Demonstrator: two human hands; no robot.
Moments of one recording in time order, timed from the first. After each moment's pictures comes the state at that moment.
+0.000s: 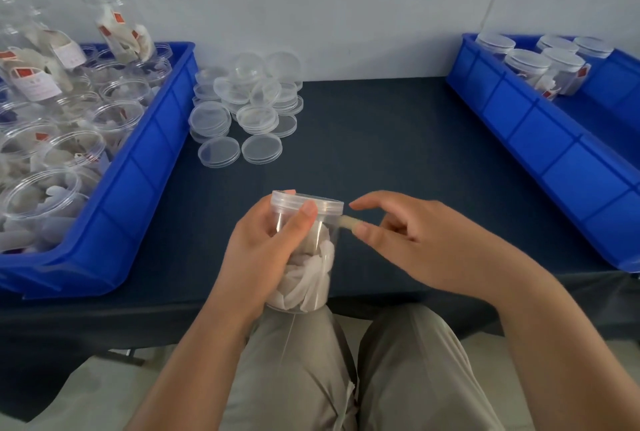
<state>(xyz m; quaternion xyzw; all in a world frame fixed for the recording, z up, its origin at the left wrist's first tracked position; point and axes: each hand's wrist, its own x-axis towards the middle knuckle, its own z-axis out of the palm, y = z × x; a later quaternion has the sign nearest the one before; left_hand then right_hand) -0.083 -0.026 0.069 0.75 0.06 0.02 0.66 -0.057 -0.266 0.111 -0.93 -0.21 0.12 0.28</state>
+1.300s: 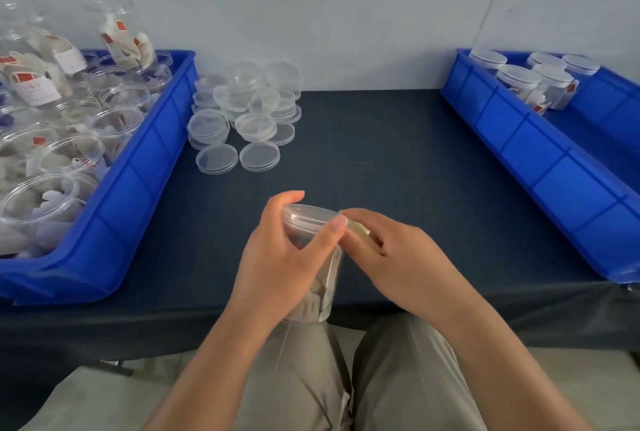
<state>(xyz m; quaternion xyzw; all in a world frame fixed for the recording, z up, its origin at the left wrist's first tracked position) -0.084 -0.045 0.075 0.82 0.03 0.06 0.56 -0.071 -0.236 0.087 -0.92 -0.14 0.05 0.36</state>
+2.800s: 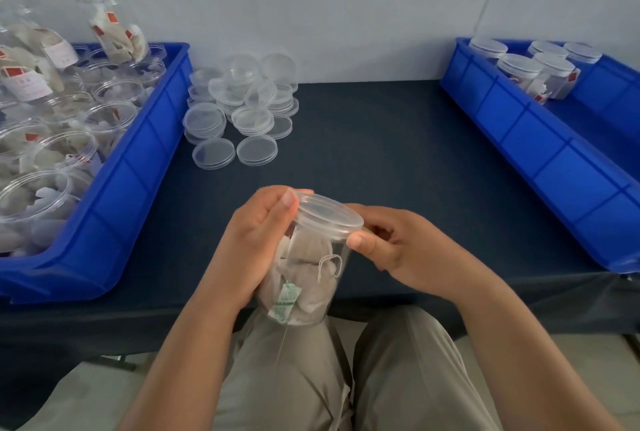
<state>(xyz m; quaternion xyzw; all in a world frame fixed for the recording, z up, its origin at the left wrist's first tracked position) -0.073 -0.017 0.079 0.77 -0.04 0.01 0.63 -0.056 -0.253 0.095 -0.86 -0.24 0.14 0.43</state>
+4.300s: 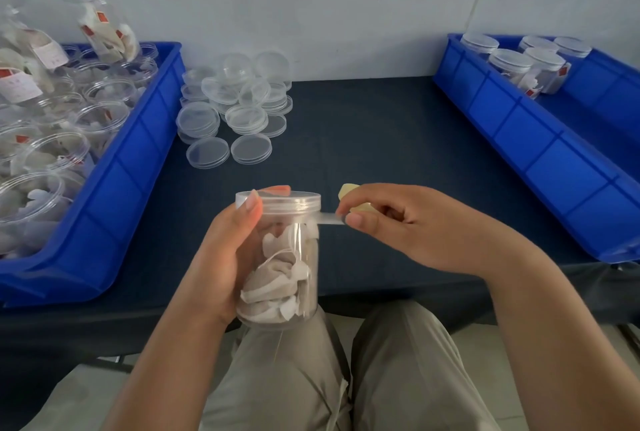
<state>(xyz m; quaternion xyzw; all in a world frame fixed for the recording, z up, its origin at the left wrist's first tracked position) -0.092 -0.009 0.087 0.56 0.02 -0.08 0.82 -0.052 -0.269 0.128 -0.91 -0.24 0.12 0.31</state>
